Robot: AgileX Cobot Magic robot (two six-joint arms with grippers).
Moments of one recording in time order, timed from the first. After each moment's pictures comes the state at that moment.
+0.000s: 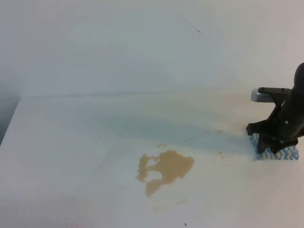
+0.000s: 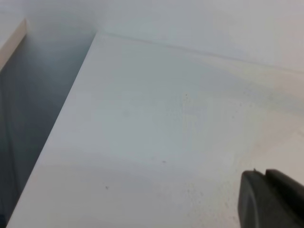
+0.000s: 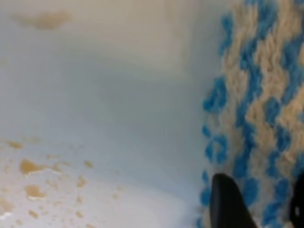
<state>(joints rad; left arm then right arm) 0.00 0.00 0.05 -0.10 0.31 -0.21 0.12 2.14 -1.44 0.15 0.82 -0.05</state>
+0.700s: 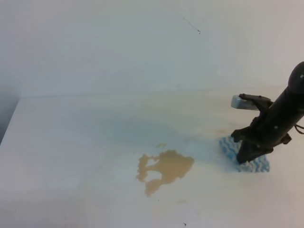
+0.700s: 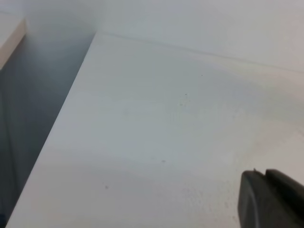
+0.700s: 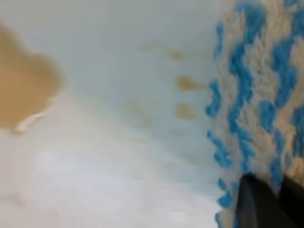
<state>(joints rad) 0.00 -0.01 0.05 -0.10 0.31 -0.21 0.16 2.13 -1.46 0.39 0.92 -0.32</state>
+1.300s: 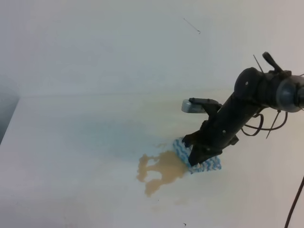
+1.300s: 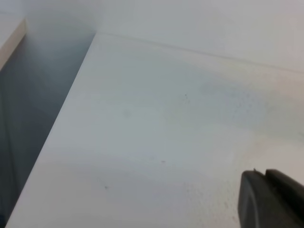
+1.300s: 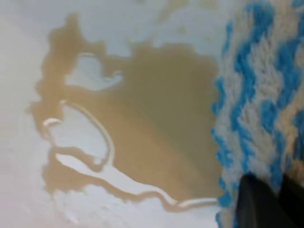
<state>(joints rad) 0.00 -0.01 0.05 -0.10 0.31 -0.21 0.35 2.22 -1.58 0.55 0.92 -0.37</state>
